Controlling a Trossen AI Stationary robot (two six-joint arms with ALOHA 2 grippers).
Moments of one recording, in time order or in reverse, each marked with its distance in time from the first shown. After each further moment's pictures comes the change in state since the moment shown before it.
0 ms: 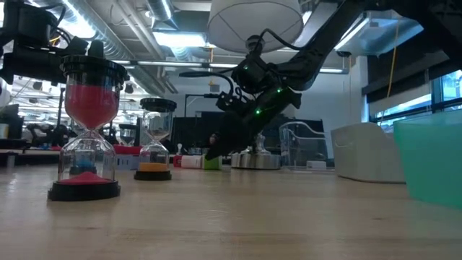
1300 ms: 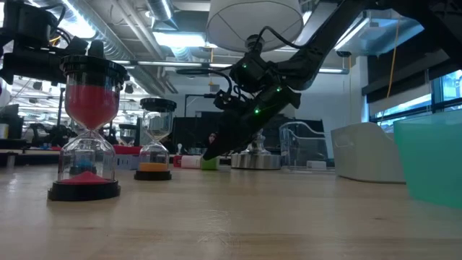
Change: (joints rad) left arm 0.000 0.000 0.000 0.000 0.000 0.000; right arm 0.023 0.005 0.002 0.011 -0.001 -0.003
